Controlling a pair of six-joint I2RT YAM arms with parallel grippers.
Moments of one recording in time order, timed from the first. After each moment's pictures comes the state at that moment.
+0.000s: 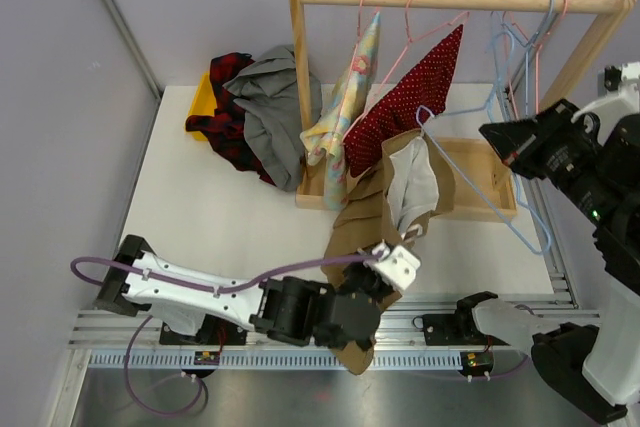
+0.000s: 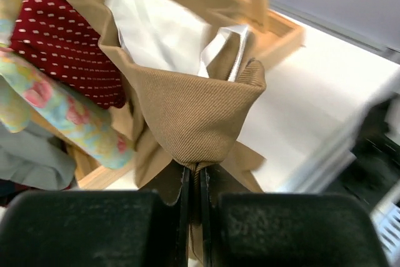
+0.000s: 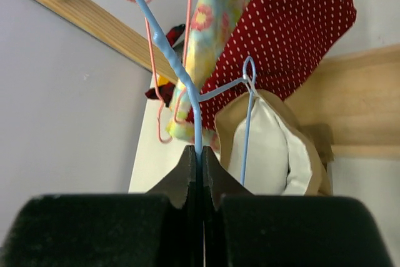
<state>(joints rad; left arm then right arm) -1.82 1.44 1.30 -0.16 -1.14 -0.05 0.31 1.12 2.17 -1.22 0.01 0.67</state>
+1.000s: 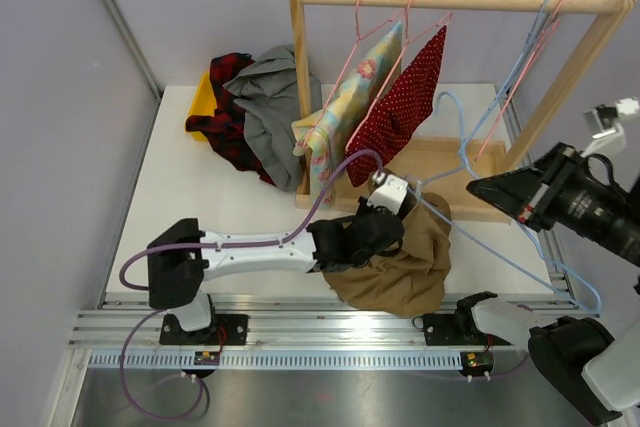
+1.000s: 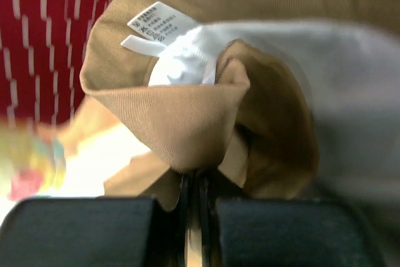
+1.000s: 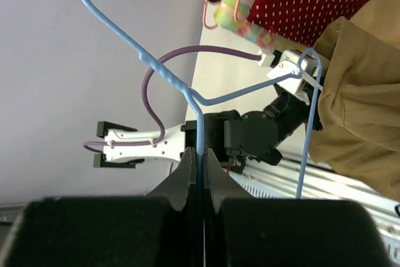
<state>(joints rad) -1.29 1.71 1.31 -0.19 -0.72 -0.39 0.31 1.12 2.45 -1.59 -0.32 0.82</state>
